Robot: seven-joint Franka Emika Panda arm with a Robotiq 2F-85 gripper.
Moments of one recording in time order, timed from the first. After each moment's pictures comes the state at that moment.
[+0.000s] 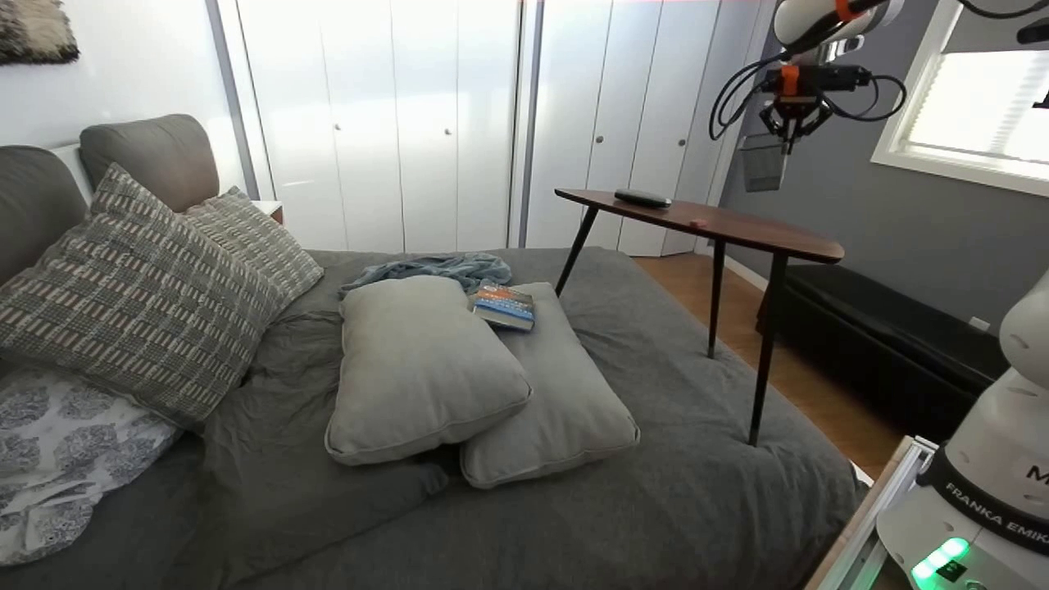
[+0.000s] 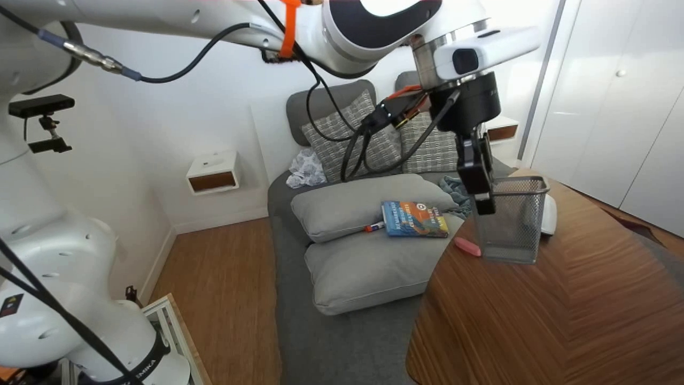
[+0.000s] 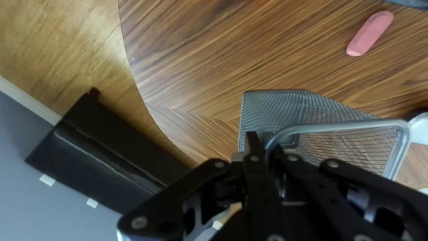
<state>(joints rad) -0.28 0.00 -0.31 -1.79 -0.33 2.03 0.74</state>
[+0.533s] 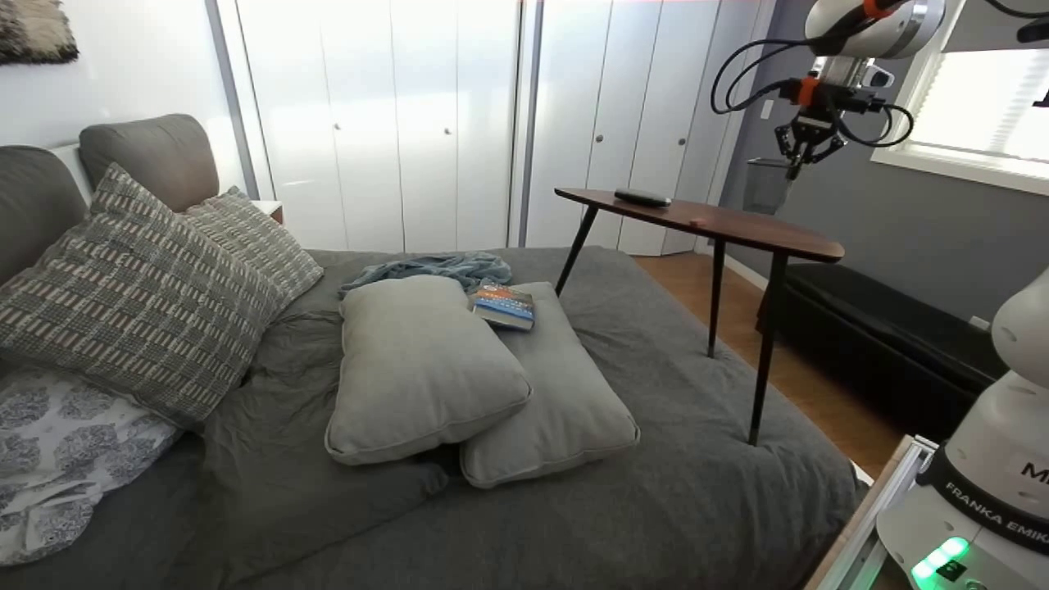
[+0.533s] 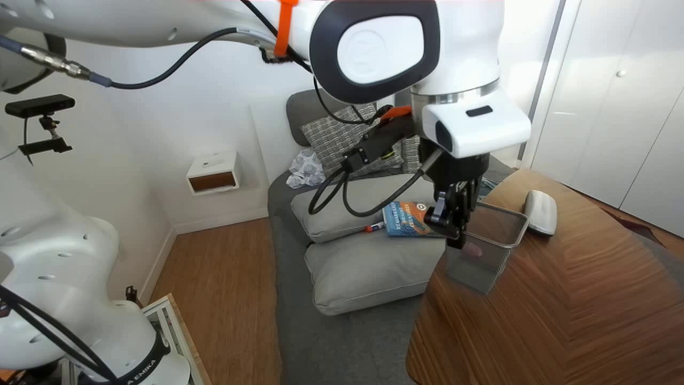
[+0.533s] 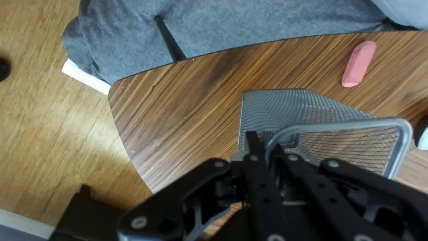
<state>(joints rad) -0.34 -0.04 -0.35 -1.92 -0.03 2.06 0.76</state>
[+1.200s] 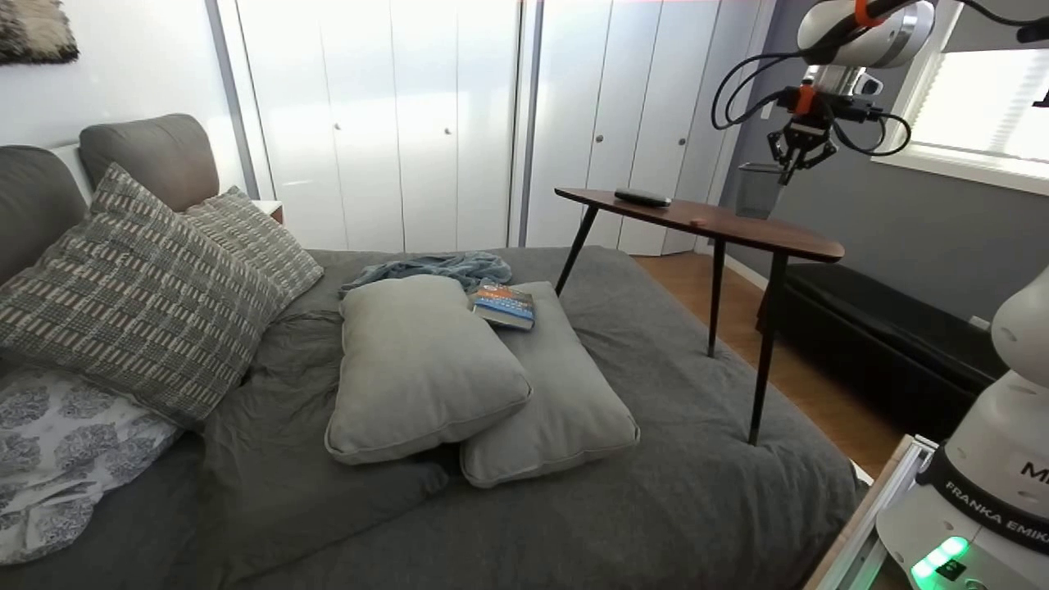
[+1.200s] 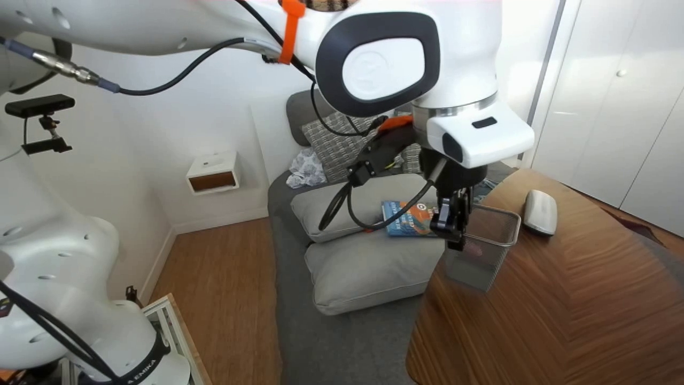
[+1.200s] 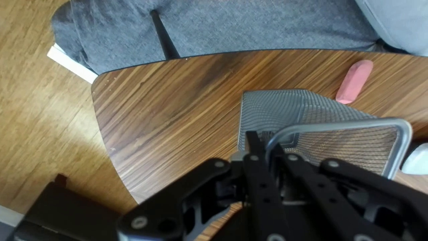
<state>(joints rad) -0.34 -0.03 -0.34 -1.93 -0.01 2.10 0.64</state>
